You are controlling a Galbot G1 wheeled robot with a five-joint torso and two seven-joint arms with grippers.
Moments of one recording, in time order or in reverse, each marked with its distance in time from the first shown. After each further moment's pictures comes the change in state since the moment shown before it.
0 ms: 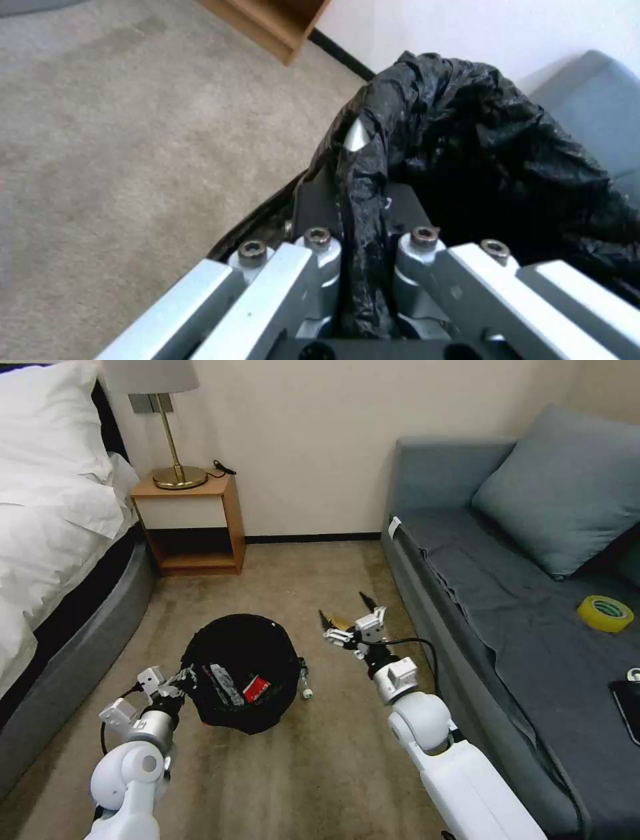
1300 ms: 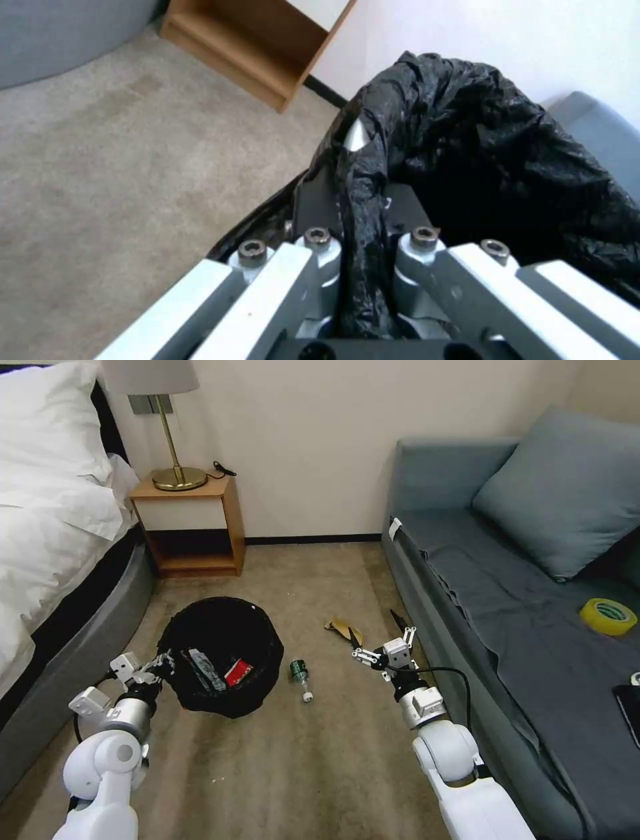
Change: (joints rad) left arm -0.055 0.060 -0.030 -0.006 -0.048 -0.006 -0.014; right arm -0.113 0.018 0.081 0.011 -0.046 0.027 -0.044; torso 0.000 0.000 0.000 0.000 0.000
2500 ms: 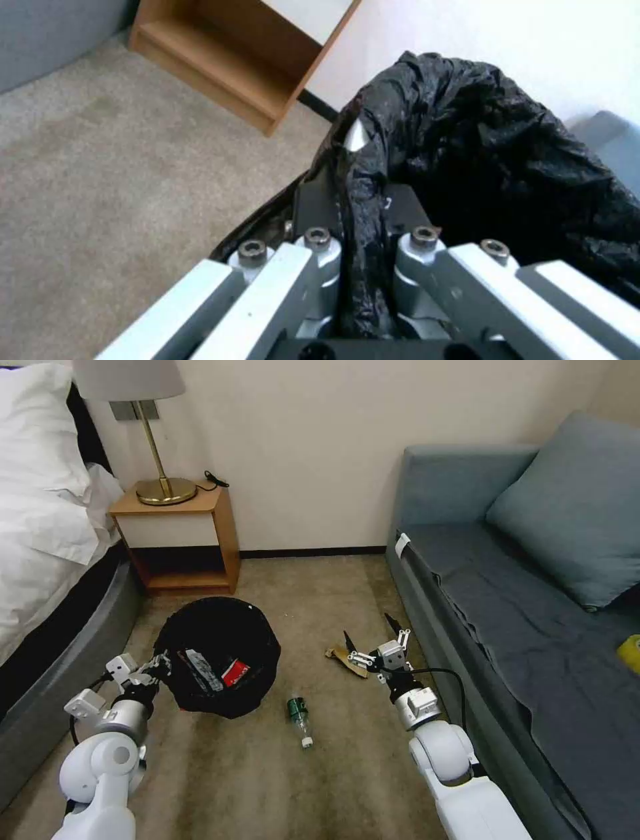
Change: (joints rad) left arm 0.008 -0.004 -0.015 -0.007 -0.005 -0.001 0.000; right arm 0.017 -0.003 -0.028 -0.027 0.006 -0.011 -0.009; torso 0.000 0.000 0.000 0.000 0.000
